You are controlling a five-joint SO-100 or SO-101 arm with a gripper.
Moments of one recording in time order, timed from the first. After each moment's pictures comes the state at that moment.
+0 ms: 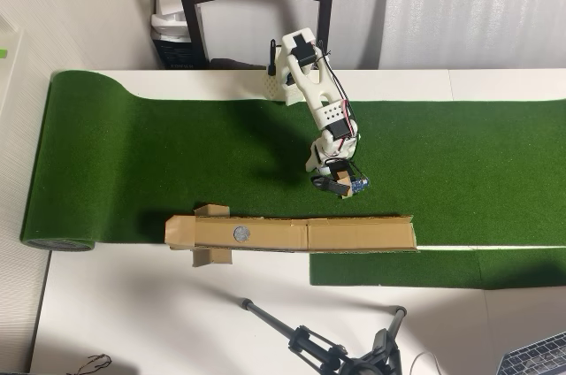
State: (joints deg) arm -25.0 84.0 93.1 74.9 101.2
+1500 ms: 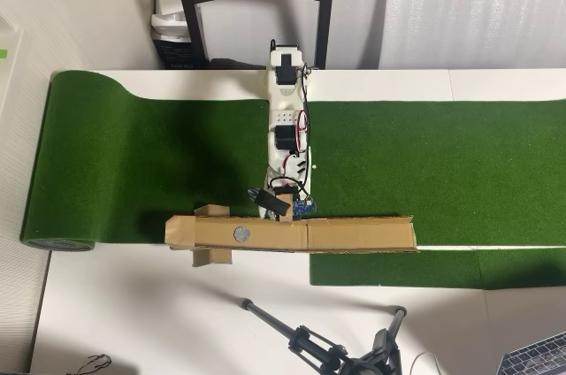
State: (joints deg) arm -1.4 69.2 48.2 75.5 88.2
